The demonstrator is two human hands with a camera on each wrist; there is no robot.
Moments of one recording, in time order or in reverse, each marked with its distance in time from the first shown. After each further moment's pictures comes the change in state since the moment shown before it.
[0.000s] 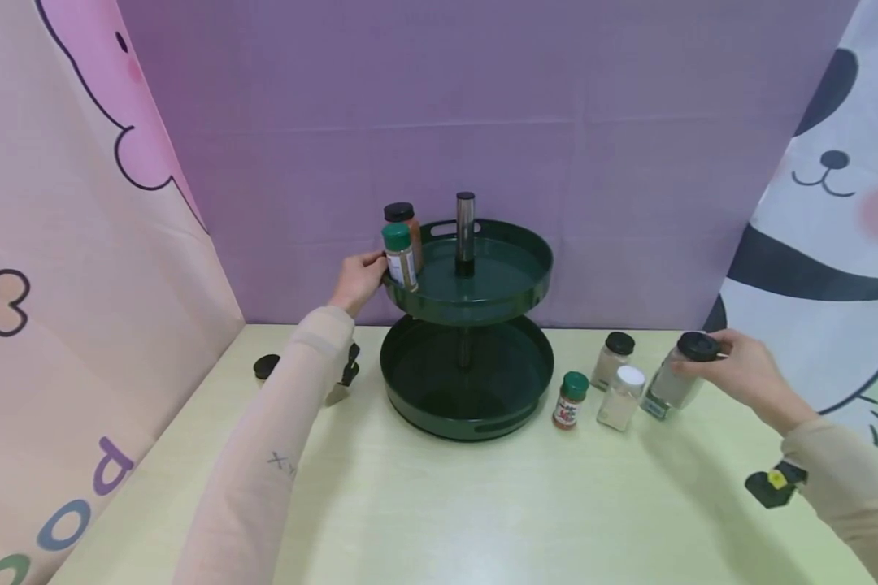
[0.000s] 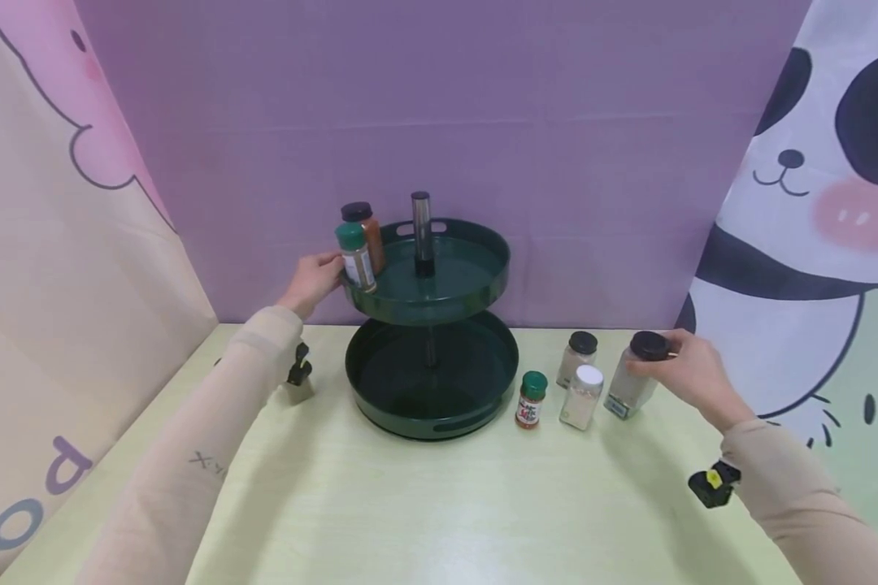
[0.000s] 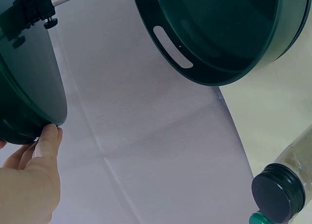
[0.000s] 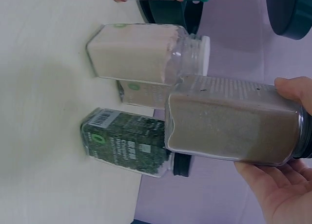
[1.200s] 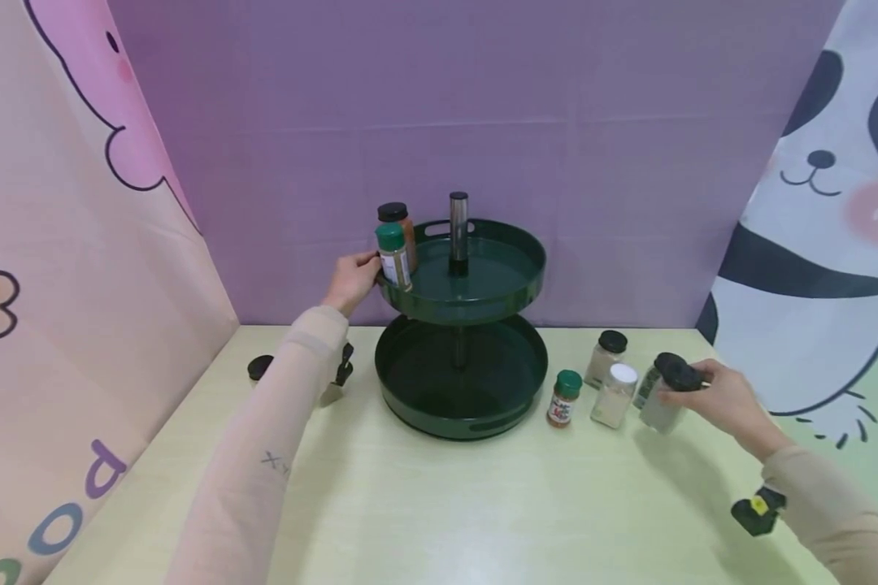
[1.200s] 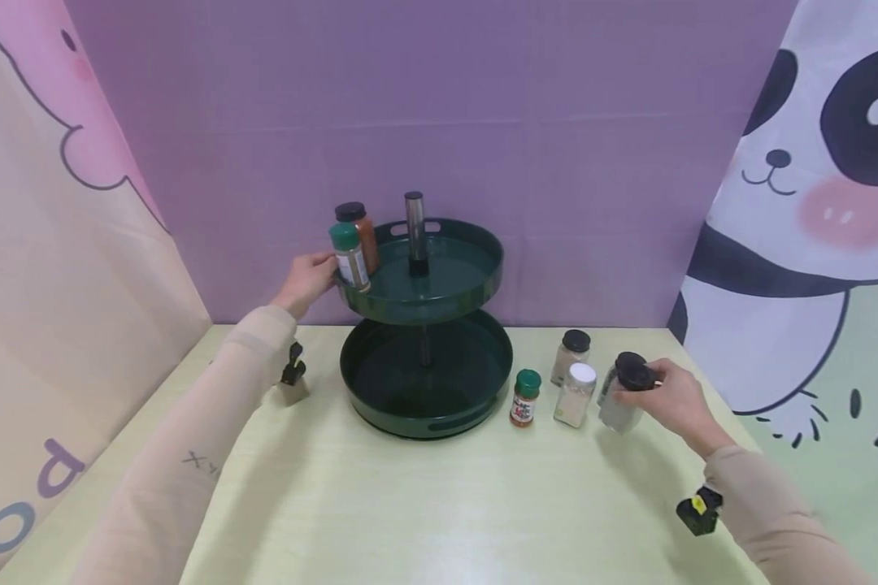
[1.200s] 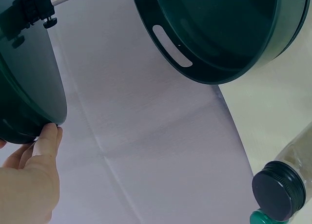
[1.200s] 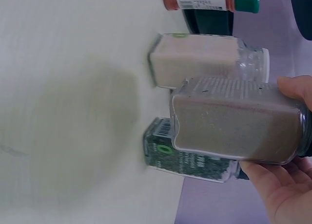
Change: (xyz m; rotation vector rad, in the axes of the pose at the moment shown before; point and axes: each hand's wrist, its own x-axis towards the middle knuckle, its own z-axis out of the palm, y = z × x) left_hand 0.001 0.000 0.001 0.002 -0.003 0.001; right_hand -0.012 0.029 0.032 0.005 -0.054 0.070
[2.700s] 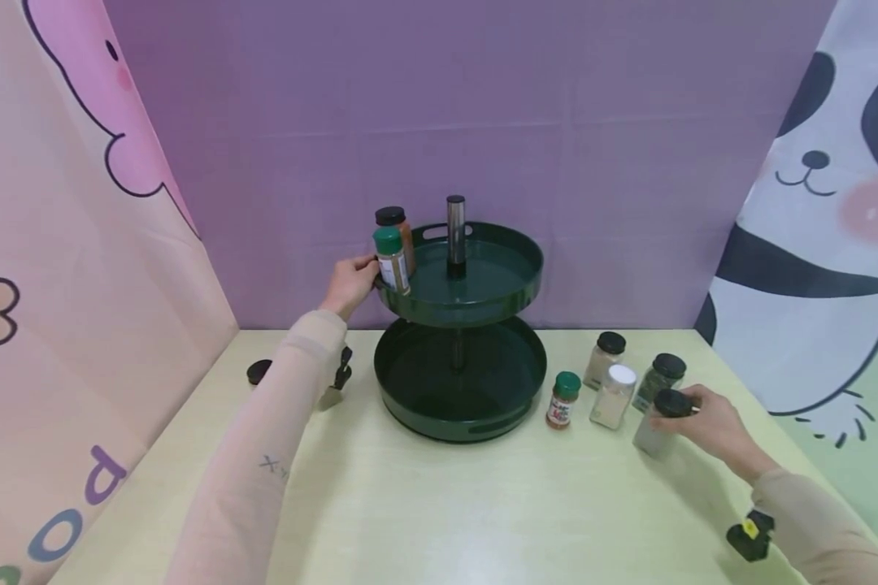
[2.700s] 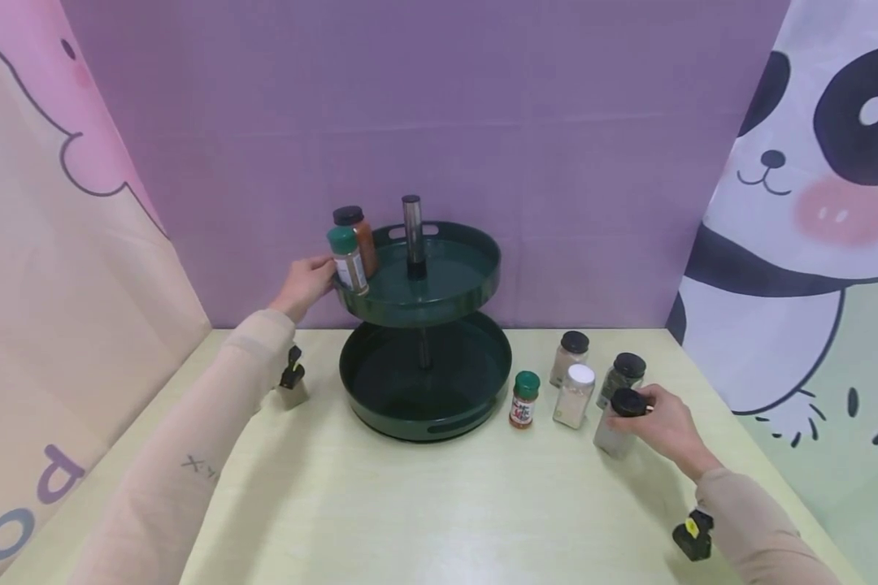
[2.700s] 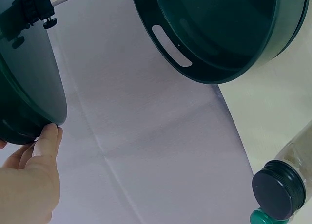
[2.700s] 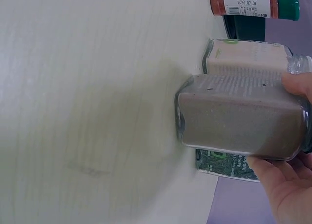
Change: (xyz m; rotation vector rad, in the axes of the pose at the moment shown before) left_hand -0.001 -0.001 -0.001 0.003 -0.002 -0.009; right_hand -0.007 0.022 0.031 0.024 -0.022 0.017
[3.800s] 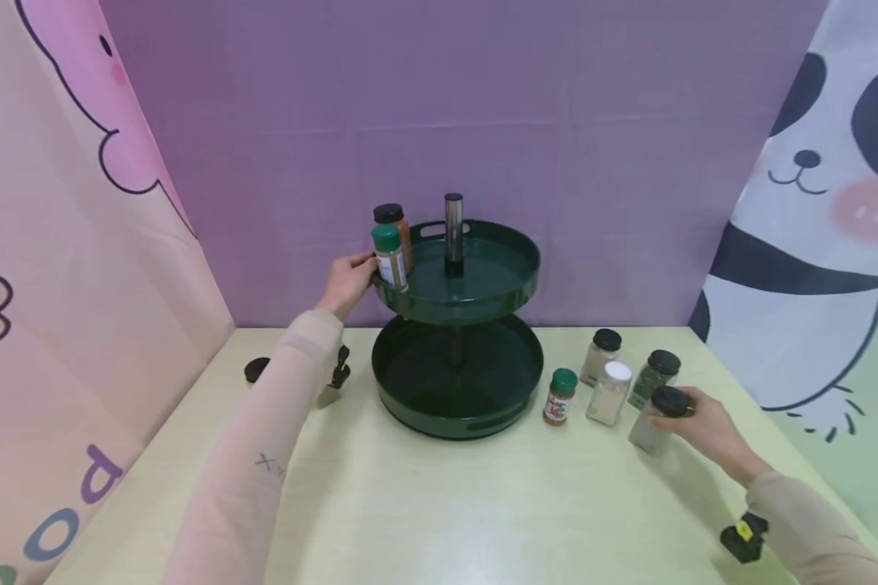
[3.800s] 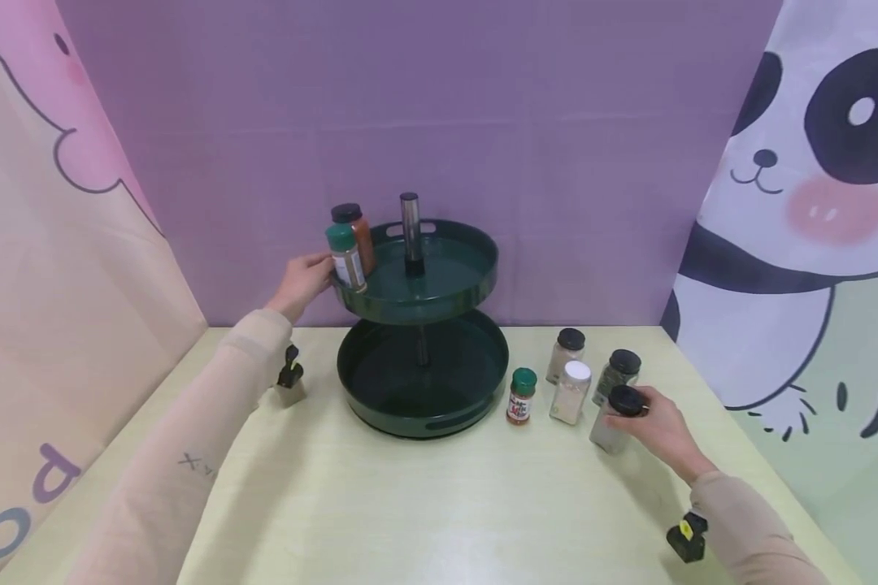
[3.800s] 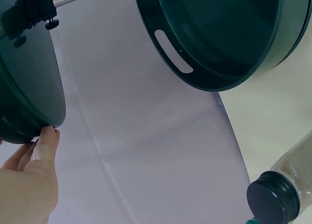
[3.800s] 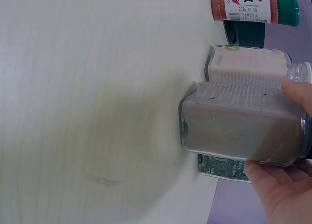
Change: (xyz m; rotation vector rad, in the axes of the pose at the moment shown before) left_hand 0.001 -0.005 0.000 -0.072 0.006 0.031; right_hand -0.009 -0.001 0.005 0.068 -0.047 -0.023
